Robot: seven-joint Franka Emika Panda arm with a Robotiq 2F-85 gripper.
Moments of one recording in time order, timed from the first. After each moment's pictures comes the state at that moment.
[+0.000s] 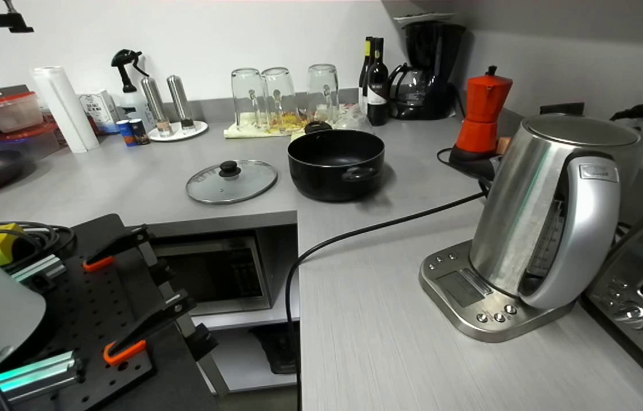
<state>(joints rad) 0.09 -0.34 0.28 -2.19 -0.09 1.66 0.28</state>
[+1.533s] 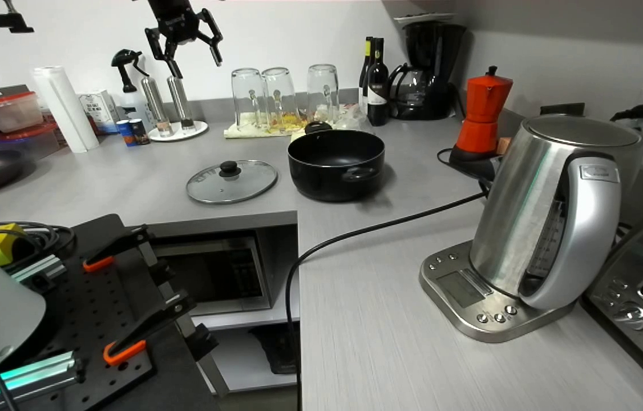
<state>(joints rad) 0.31 0.07 0.35 -2.16 -0.35 2.16 -0.08</state>
